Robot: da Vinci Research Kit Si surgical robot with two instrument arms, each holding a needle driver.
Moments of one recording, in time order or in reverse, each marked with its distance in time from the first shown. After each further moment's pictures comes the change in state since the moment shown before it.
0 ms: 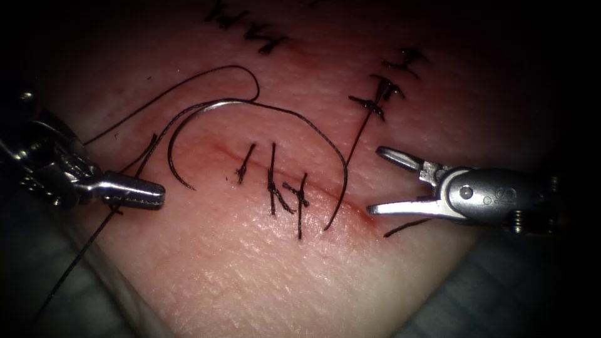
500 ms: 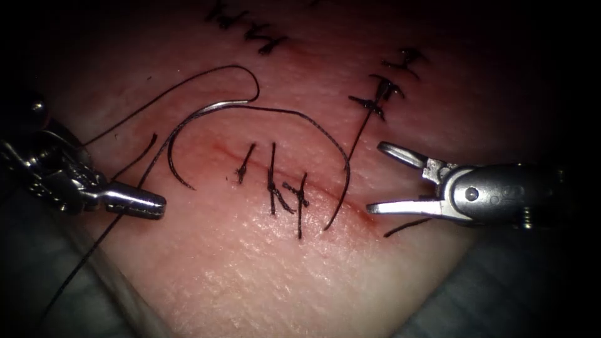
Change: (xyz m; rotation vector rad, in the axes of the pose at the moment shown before) right arm 0.001 0.000 -0.001 -0.005 0.020 -0.007; left arm 0.000 0.001 0.000 -0.054 0.012 -0.026
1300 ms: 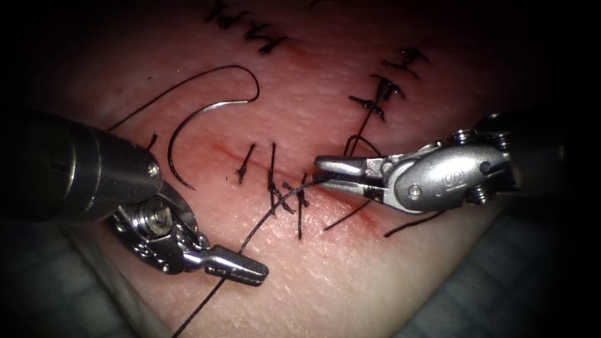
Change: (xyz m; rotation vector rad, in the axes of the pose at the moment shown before) right arm 0.003 -0.003 0.006 0.061 0.048 -0.372; left arm 0.003 0.004 0.008 -0.115 0.107 0.004
